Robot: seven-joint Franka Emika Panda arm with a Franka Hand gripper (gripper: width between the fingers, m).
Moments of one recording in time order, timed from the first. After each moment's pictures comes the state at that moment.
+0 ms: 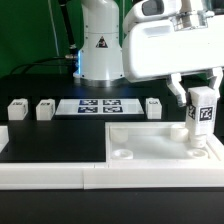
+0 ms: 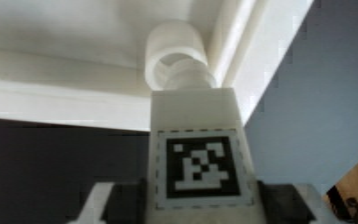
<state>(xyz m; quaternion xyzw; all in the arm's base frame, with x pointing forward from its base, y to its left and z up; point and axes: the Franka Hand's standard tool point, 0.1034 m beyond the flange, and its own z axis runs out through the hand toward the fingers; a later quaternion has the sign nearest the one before) 0.611 0.112 0.102 -0.97 -0.09 -0.22 0.05</state>
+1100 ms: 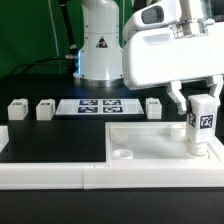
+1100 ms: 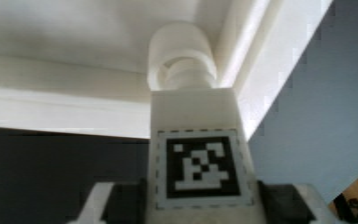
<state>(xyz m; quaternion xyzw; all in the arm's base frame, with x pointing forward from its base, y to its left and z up) 0.618 0.109 0.091 -0.97 -0.09 -0.22 0.05</state>
